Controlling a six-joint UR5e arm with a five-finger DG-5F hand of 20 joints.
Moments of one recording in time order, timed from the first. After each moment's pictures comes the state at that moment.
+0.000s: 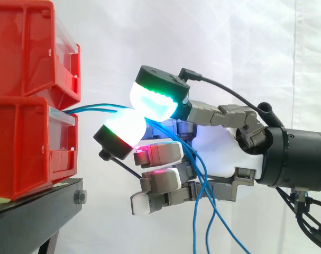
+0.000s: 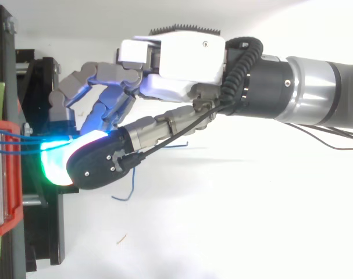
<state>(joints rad) 0.07 -2.38 -1.14 -2.61 -1.47 -0.04</state>
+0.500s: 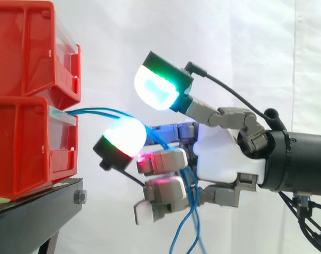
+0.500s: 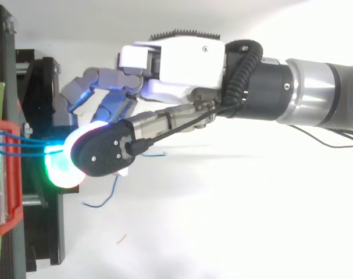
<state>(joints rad) 0.07 -2.38 -1.15 -2.61 -1.48 -0.07</state>
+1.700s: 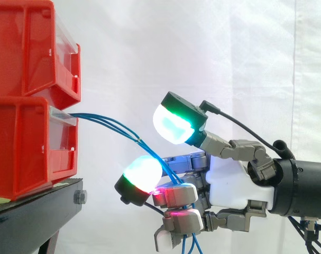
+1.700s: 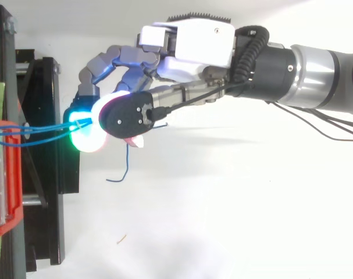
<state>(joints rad) 0.03 -2.39 -1.23 -2.54 -1.48 -0.07</state>
